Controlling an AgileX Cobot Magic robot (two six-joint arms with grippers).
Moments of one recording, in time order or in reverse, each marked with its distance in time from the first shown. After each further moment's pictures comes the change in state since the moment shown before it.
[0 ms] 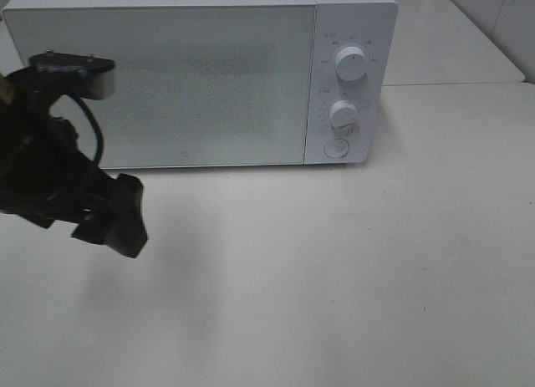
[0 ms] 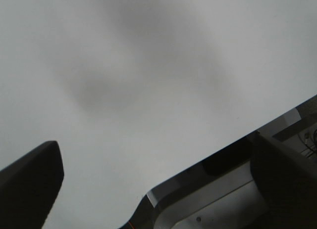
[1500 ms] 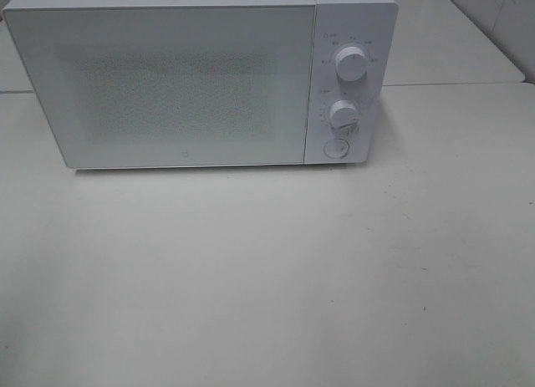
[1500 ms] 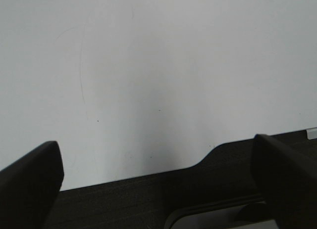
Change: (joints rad) left arm 0.495 -0.989 0.316 0.025 0.271 0.101; right arm 0.000 0.000 0.000 0.000 0.000 0.000
